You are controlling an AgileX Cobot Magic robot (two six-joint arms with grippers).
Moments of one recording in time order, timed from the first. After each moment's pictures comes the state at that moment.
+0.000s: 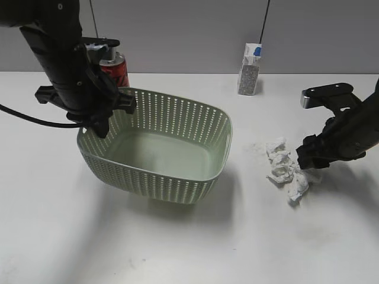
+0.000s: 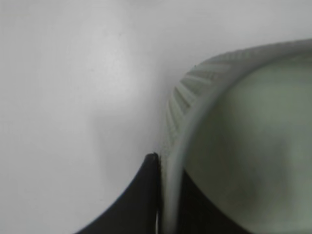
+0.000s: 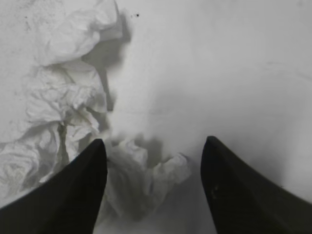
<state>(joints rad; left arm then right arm) -0.49 1.87 -1.36 -0.10 0.94 -0.11 0.16 1.84 -0.89 0.22 0.30 -0.27</state>
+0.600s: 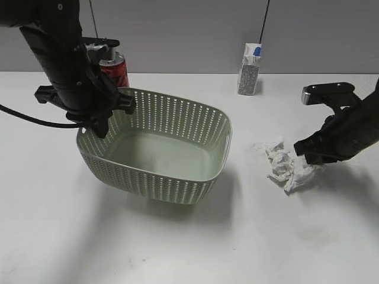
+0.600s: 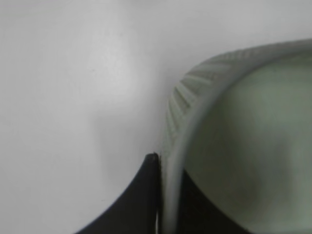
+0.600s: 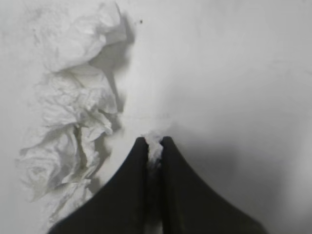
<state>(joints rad) -0.49 1.87 -1.36 -0.10 0.94 -0.11 0.16 1.85 -0.89 0.29 0.29 -0.27</state>
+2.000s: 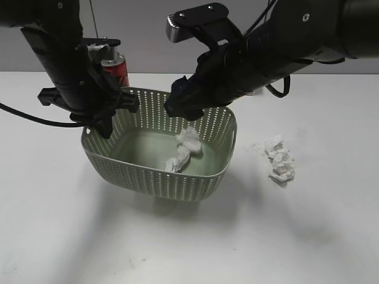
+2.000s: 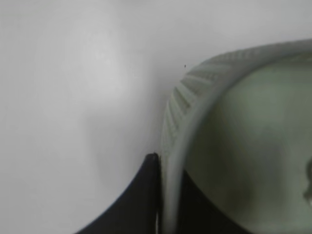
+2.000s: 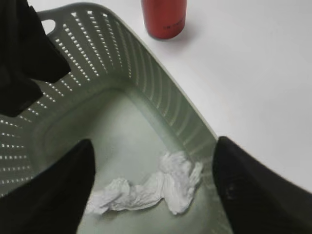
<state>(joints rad) -0.49 1.87 -1.36 -0.14 0.93 -0.11 0.66 1.77 -1.19 0.45 0.32 -0.38</state>
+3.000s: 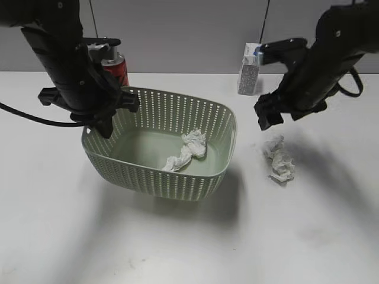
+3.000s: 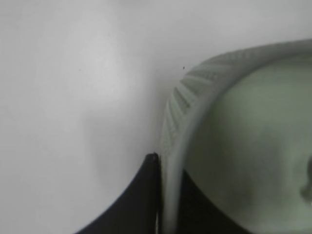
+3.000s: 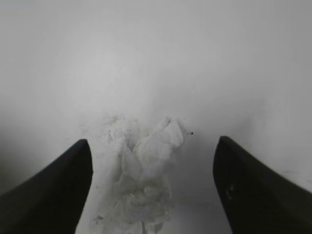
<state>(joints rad) -0.49 1.87 -1.36 -0.14 0.93 -0.11 0.33 1.93 -1.29 0.01 0.57 0.02</state>
